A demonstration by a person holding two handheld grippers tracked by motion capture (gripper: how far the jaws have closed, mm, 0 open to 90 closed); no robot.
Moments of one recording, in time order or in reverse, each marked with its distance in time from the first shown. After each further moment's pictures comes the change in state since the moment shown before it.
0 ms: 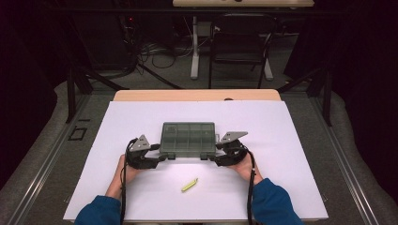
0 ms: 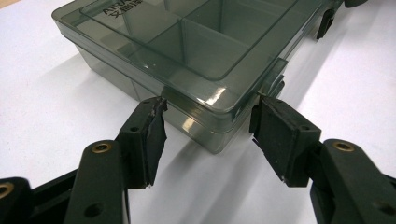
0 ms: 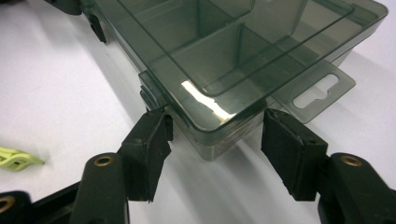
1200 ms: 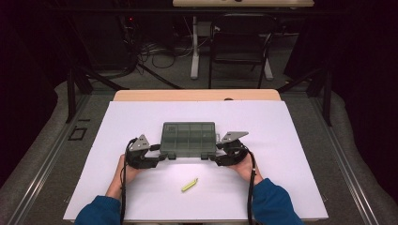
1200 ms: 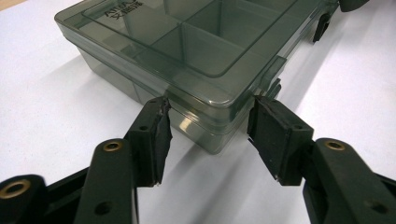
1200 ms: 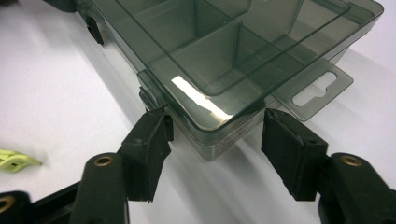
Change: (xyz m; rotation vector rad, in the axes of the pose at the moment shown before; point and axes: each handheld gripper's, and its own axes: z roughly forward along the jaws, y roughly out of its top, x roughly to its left) left arm -0.002 0.002 -0.001 -0.004 -0.001 -0.007; right arm 0.000 -0.001 -0.001 -0.007 -0.011 0.012
